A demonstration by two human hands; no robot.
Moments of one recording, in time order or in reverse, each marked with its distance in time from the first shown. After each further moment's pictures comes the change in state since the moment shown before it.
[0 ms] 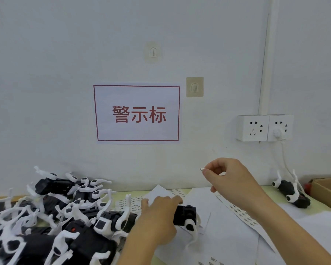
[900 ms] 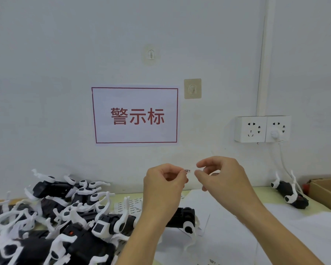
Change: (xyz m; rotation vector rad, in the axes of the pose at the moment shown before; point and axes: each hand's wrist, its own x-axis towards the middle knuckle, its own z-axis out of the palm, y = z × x) left_hand -0.005 0.034 -0.040 -1.196 0.626 -0.024; right_hand -0.010 -0.016 0.011 0.111 0.113 -0.052
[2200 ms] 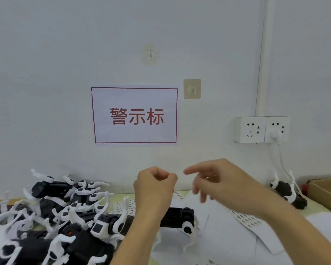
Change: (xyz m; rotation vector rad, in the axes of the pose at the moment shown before) left_hand 0.003 -0.002 -0.008 0.091 0.152 -0.144; right_hand -0.004 -0.017 -0.027 -0.144 -0.511 -0.118
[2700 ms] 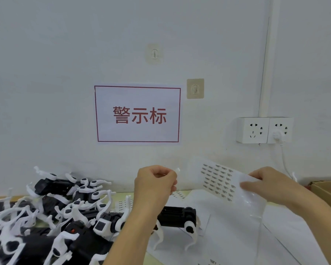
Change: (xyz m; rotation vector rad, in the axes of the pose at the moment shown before) left_hand 0.006 0.003 -0.010 -0.075 -0.095 -0.038; right_hand 0.001 0.091 -0.055 -0.142 0.193 0.530
